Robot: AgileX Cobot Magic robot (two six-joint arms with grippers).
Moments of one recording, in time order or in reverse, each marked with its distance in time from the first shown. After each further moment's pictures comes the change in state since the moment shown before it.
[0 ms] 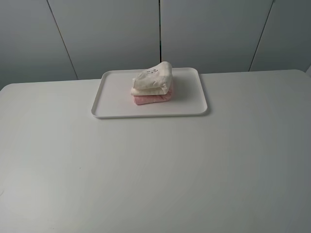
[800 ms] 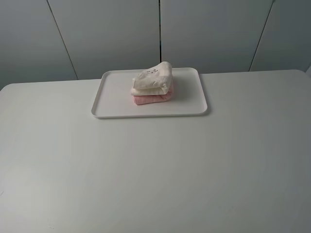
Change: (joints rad) left arm 0.000 0.000 0.000 0.000 0.000 0.000; right arm 0.000 0.000 0.000 0.032 0.000 -0.220
